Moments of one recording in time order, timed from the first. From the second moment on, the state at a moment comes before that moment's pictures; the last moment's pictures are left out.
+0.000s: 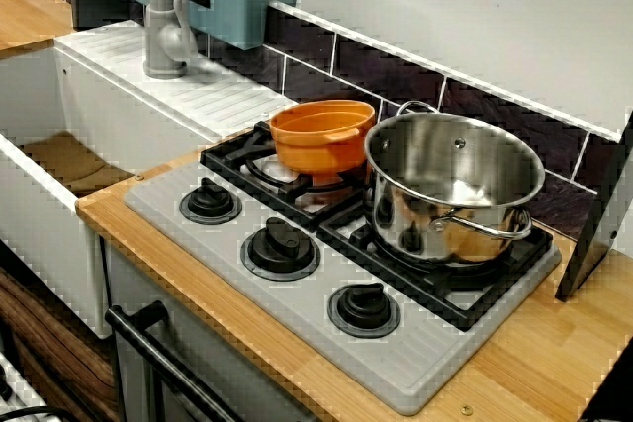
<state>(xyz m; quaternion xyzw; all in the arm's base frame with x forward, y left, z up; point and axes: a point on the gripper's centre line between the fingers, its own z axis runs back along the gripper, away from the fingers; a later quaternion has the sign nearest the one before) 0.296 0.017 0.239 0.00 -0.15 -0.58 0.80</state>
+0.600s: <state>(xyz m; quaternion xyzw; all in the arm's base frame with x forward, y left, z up) 0.300 0.004 0.201 -0.01 -0.11 -0.59 0.80</state>
